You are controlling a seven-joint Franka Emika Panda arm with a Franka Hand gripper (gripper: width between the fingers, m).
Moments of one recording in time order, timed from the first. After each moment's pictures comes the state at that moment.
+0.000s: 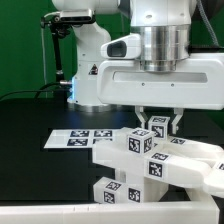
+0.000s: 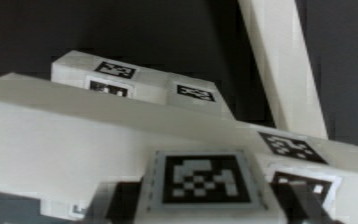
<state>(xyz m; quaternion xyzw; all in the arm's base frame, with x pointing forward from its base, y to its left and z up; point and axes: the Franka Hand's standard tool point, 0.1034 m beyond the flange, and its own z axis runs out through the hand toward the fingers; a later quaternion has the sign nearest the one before) 0.582 0.091 0.107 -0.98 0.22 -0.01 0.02</state>
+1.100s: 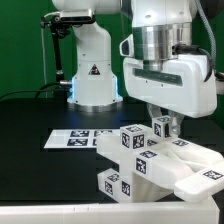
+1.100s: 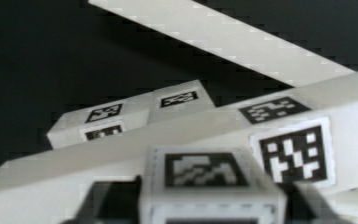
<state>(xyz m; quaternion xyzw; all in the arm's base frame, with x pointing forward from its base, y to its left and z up) 0.582 0.100 0.108 -0.83 0.55 0.00 0.04</state>
